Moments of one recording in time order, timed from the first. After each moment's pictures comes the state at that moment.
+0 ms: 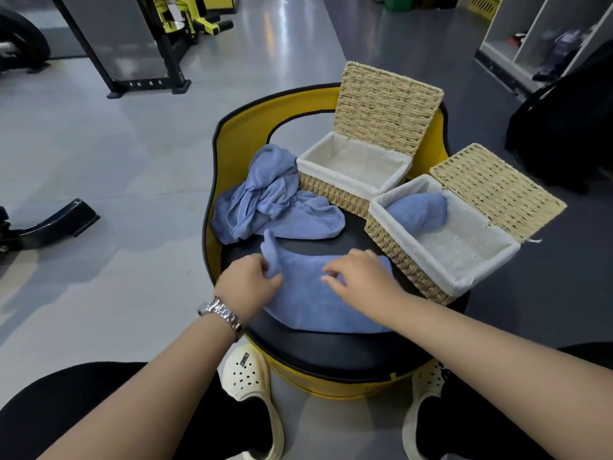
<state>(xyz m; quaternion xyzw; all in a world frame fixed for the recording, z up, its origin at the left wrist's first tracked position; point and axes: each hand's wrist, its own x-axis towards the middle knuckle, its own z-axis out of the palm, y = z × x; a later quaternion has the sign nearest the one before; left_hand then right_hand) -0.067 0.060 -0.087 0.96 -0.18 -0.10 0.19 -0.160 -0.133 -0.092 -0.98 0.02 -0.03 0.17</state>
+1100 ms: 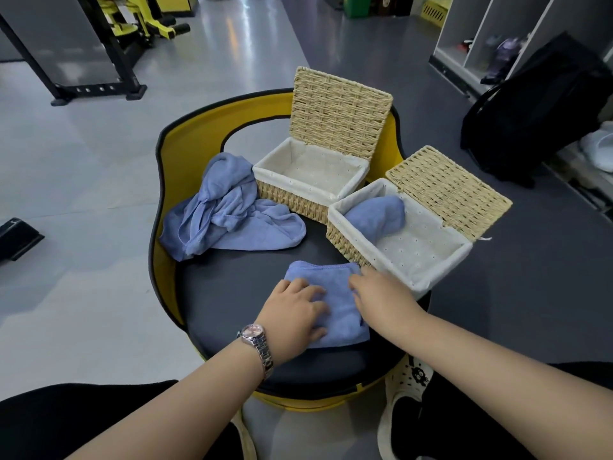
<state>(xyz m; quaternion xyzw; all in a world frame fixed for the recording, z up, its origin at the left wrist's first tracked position) -0.116 -0.030 -0.134 0.82 -0.58 0.02 0.04 -0.205 -0.199 -0.106 -0.99 0.13 0.04 0.06</state>
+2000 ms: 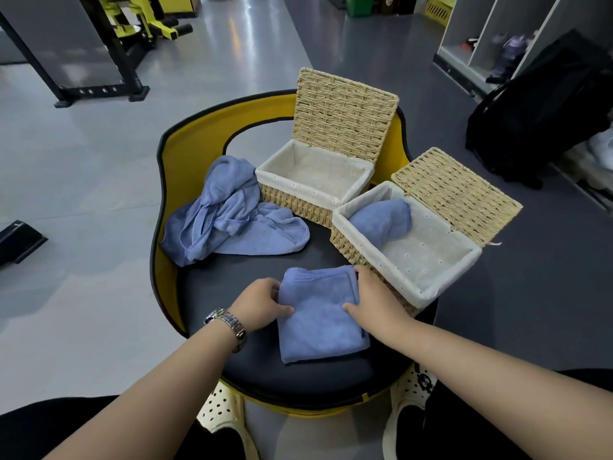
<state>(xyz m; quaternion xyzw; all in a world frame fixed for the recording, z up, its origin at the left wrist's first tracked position) -0.059 -0.014 -0.134 0.87 -0.22 -0.33 0.29 -0.191 -0.194 -0.129 -0.93 0.24 0.01 0.28</state>
